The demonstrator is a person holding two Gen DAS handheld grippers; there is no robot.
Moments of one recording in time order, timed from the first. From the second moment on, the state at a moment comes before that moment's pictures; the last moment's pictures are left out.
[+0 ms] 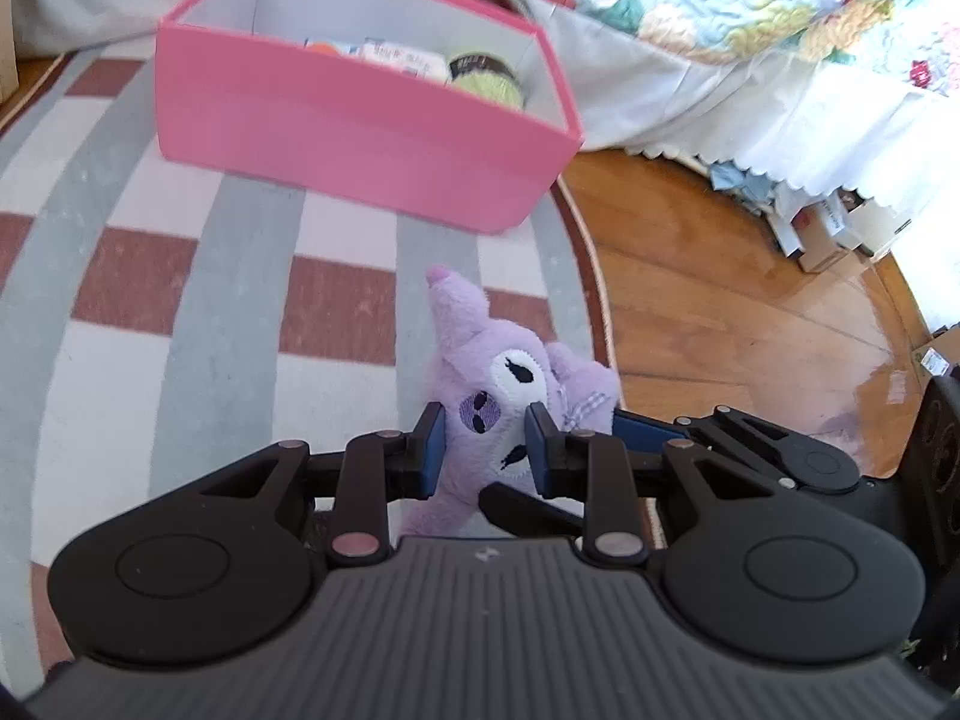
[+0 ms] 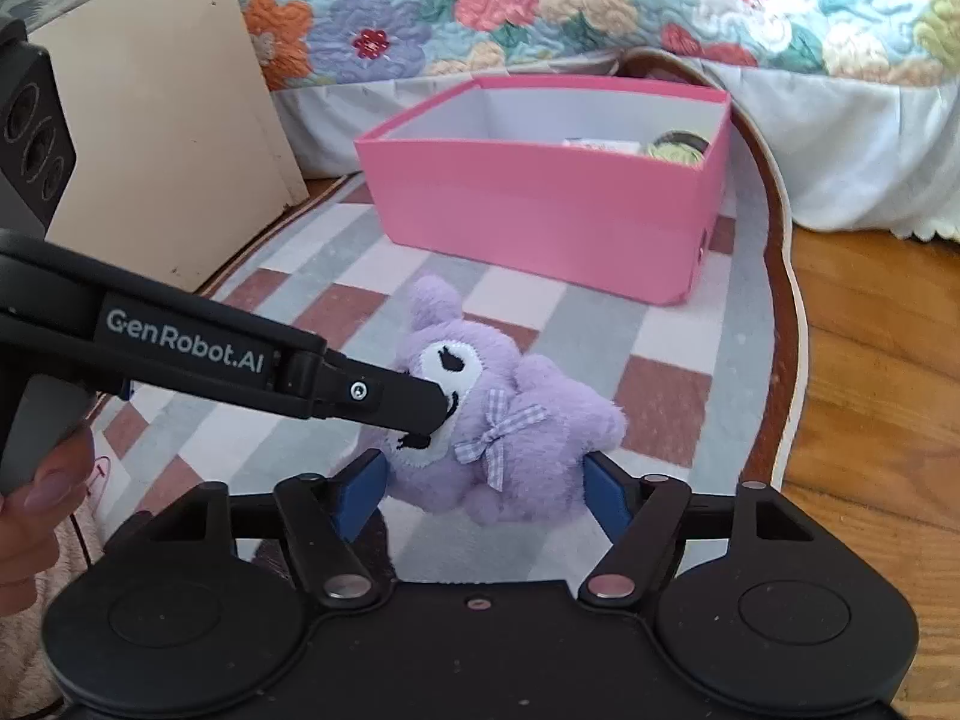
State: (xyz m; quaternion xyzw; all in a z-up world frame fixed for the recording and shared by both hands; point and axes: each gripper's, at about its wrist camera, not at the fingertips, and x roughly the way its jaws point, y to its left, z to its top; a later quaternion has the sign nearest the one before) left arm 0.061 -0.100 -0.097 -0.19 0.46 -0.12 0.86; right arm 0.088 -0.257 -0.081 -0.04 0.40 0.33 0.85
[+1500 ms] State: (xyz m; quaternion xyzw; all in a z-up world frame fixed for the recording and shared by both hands) left arm 0.046 -0.048 0.027 -0.16 0.37 -0.12 0.91; right arm 0.084 -0.194 0.039 -0.10 0.32 0.35 0.87
